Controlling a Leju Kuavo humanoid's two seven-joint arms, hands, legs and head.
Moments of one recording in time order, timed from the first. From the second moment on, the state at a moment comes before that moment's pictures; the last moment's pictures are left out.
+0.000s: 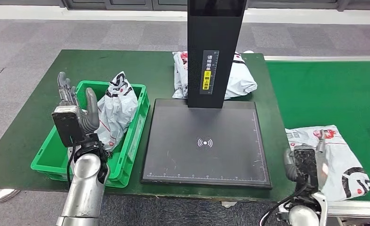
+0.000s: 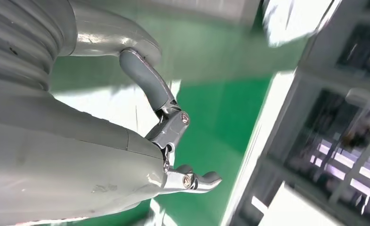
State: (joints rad) left arm -0.31 -0.23 -0.08 -1.38 -0.23 0.47 -0.47; right arm 0.05 0.08 -0.14 -1.55 0.57 -0.37 -0.09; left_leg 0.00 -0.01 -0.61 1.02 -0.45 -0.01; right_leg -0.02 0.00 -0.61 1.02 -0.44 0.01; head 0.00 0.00
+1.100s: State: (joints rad) left arm -0.22 -0.27 -0.17 -1.37 -0.18 0.34 -0.46; right arm -0.46 -0.22 -0.34 -0.51 1.36 -0.01 0.24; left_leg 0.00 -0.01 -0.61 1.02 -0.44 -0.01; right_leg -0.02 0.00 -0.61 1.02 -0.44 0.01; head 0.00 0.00
